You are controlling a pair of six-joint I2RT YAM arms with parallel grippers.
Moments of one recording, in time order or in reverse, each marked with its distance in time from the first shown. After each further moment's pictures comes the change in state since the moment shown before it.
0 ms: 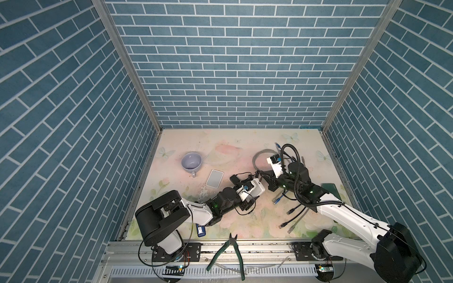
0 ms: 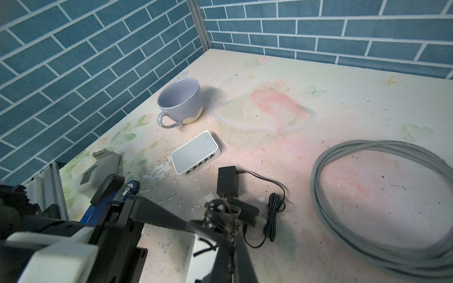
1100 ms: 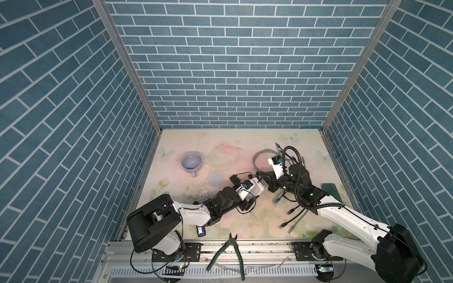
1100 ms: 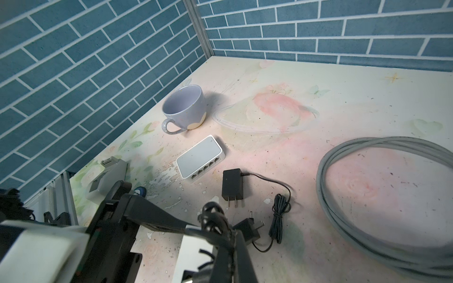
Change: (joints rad) left arm -0.009 -0.088 0.014 -0.120 -0.027 -0.063; right arm 0.011 -0.017 -0.042 0.062 -0.010 0.081
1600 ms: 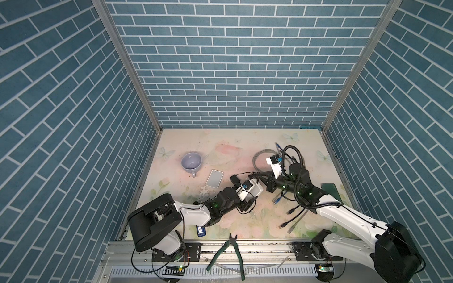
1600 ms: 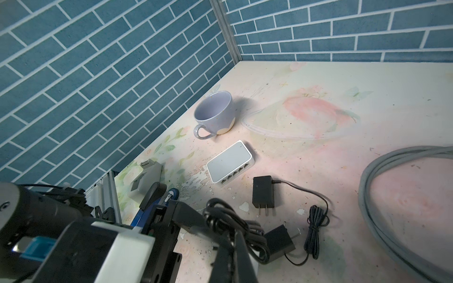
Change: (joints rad) left arm 0.000 0.010 -0.007 -0.020 -0.020 0.000; right arm 0.003 0.026 0.005 0.061 -0.132 0.061
